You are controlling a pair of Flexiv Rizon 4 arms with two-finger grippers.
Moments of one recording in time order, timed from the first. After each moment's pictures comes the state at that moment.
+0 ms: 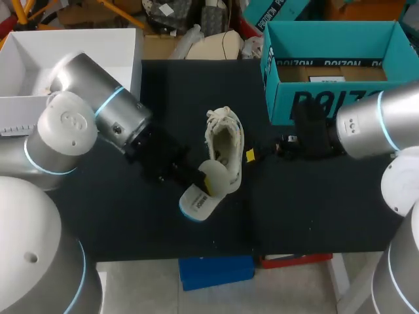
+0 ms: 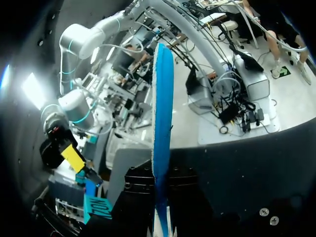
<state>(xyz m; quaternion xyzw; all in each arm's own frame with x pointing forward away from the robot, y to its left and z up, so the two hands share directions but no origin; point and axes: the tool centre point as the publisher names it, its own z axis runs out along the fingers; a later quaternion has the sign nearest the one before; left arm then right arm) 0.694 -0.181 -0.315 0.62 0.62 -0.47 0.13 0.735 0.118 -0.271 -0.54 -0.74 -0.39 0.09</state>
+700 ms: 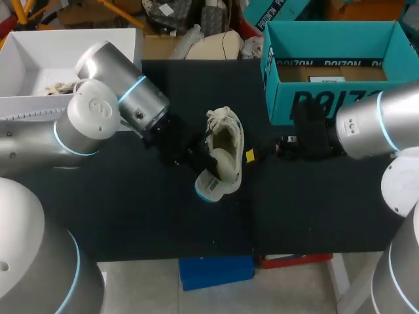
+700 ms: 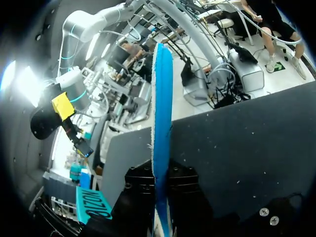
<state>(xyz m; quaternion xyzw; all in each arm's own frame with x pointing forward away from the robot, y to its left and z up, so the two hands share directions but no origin) 0.759 -0.207 -0.348 0.63 0.62 -0.45 0.12 0.734 0.119 -0.271 -0.54 -0.74 -0.39 0.09</state>
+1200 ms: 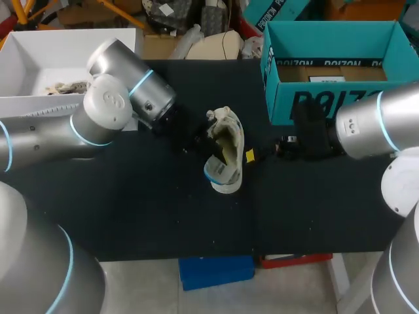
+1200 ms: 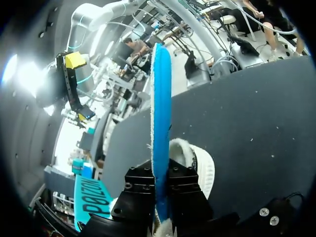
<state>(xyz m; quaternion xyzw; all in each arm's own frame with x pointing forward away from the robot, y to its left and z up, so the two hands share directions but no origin) 0.820 -0.224 -0.370 0.62 0.63 -0.45 0.14 0.735 0.119 -0.271 -0.54 -0.74 -0.39 0.09</state>
